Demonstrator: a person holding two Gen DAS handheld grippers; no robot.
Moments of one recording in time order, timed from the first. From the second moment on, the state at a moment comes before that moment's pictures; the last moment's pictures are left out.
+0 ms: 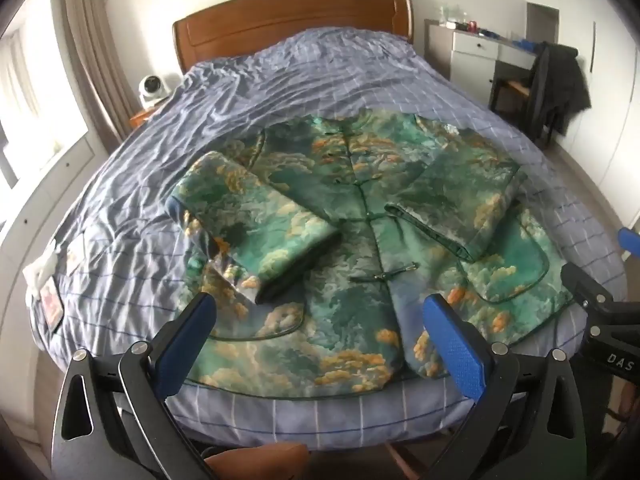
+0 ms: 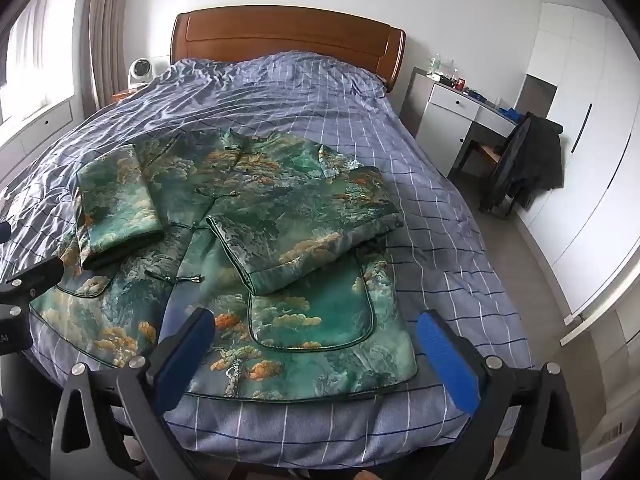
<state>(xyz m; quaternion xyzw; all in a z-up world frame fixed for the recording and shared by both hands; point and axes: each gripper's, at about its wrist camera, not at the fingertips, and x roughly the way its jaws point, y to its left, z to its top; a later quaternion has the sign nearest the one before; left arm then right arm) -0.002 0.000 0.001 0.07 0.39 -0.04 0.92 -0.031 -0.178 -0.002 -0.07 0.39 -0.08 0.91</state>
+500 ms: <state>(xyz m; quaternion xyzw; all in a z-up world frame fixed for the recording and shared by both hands) 0.006 0.001 -0.006 0.07 0.42 -0.04 0.91 -0.035 -0.177 -0.012 -0.07 0.40 -0.08 0.91</state>
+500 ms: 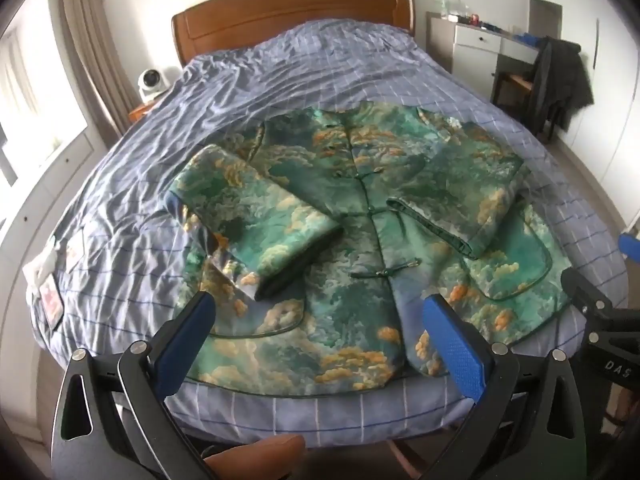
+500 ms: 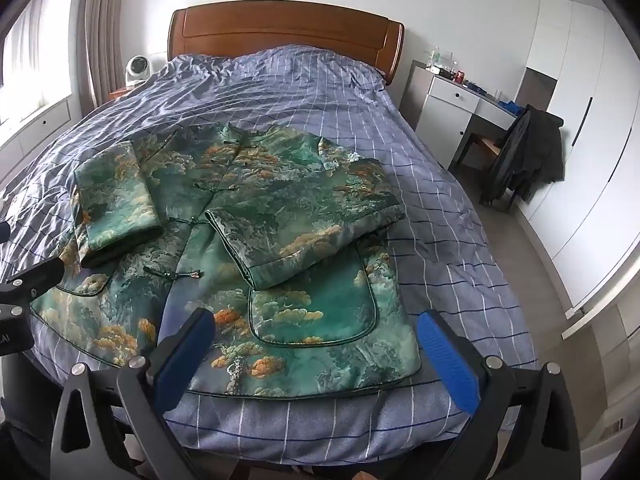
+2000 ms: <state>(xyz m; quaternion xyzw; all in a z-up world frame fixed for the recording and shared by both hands) -0.002 0.002 0.003 0.06 0.43 -0.06 0.90 -0.038 -0.175 0.003 -0.06 0.41 -0.07 0.91</state>
